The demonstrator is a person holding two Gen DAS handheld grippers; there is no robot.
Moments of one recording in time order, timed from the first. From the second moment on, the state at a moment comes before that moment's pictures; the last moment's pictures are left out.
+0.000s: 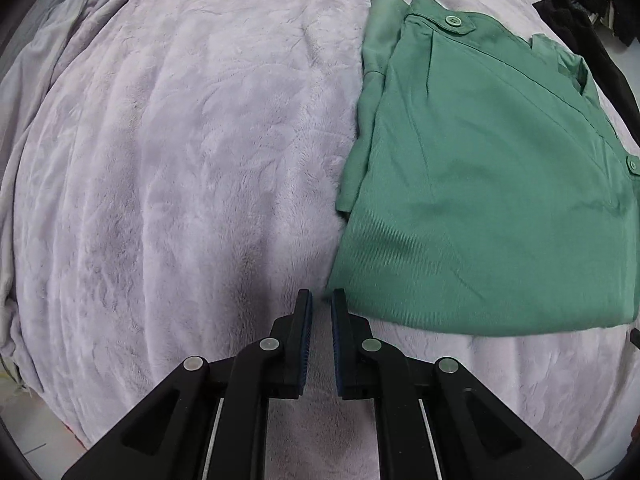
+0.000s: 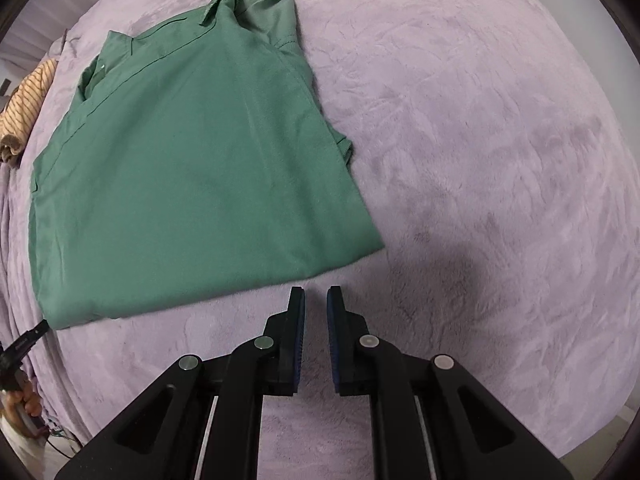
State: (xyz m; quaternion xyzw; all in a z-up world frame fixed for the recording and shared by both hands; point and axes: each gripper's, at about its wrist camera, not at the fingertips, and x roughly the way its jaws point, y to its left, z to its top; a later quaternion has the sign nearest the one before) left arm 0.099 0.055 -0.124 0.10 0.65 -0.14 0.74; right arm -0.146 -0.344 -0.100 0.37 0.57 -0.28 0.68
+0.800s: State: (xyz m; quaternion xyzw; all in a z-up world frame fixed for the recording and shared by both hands) left arm -0.006 0.058 -0.067 0.15 0.65 -0.17 0.72; right arm -0.069 -0.230 -0.023 0.30 0.58 -0.22 0.73
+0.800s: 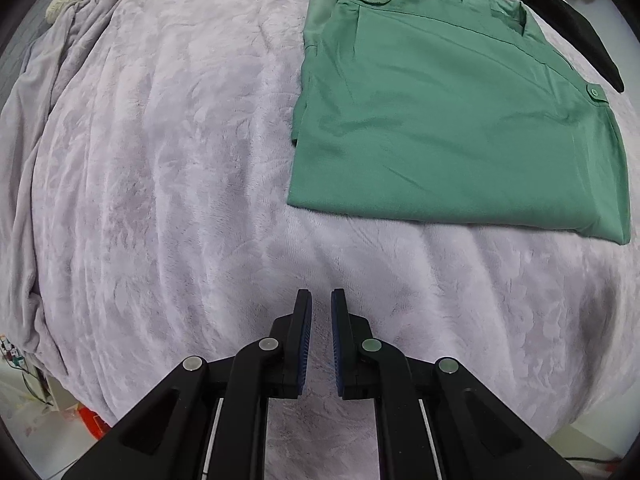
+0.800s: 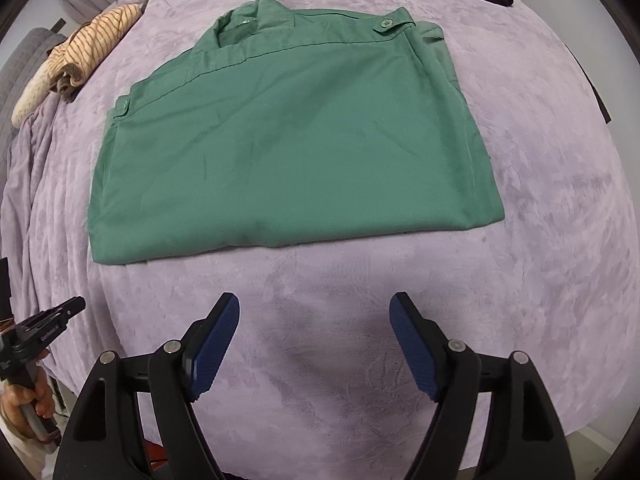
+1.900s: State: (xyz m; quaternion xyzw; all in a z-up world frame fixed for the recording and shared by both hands) left arm -0.001 0.061 -0.064 0.18 0.63 -0.20 0.73; right arm -0.018 -0.150 -0.027 0.23 0.63 -0.18 0.72
